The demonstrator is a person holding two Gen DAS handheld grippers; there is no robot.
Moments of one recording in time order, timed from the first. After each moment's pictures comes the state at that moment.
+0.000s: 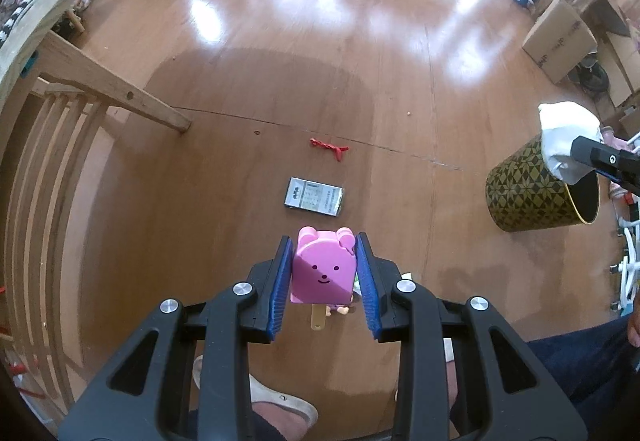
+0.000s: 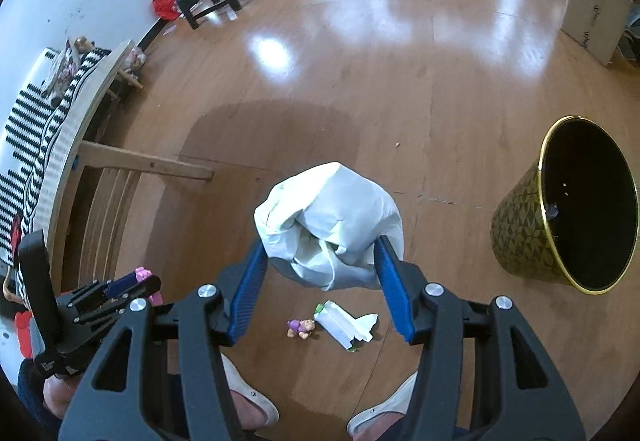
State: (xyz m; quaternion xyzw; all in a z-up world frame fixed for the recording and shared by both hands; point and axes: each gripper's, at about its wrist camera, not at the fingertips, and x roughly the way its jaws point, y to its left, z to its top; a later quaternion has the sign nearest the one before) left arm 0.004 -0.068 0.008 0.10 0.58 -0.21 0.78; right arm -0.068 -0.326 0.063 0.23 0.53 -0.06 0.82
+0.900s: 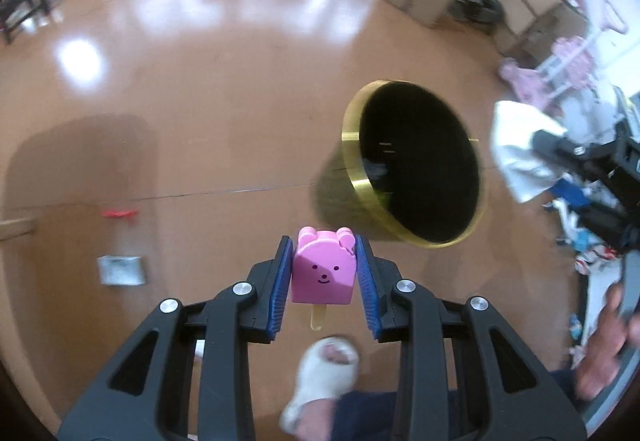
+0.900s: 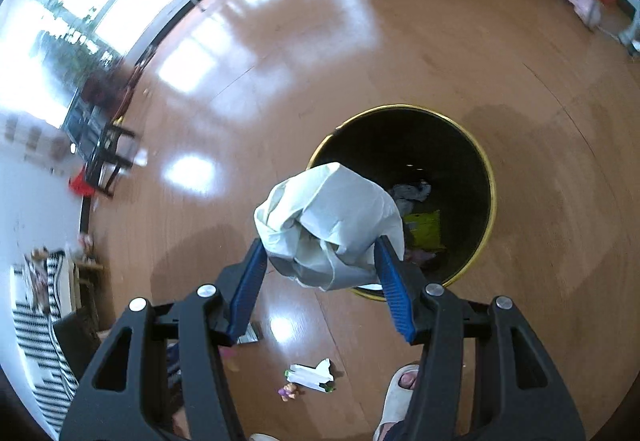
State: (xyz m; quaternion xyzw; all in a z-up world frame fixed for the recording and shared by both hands) left arm -0.061 -0.386 0.021 0.13 0.59 -0.41 0.69; right arm -0.208 -0.576 0.082 0.43 0.41 -0.28 0.75
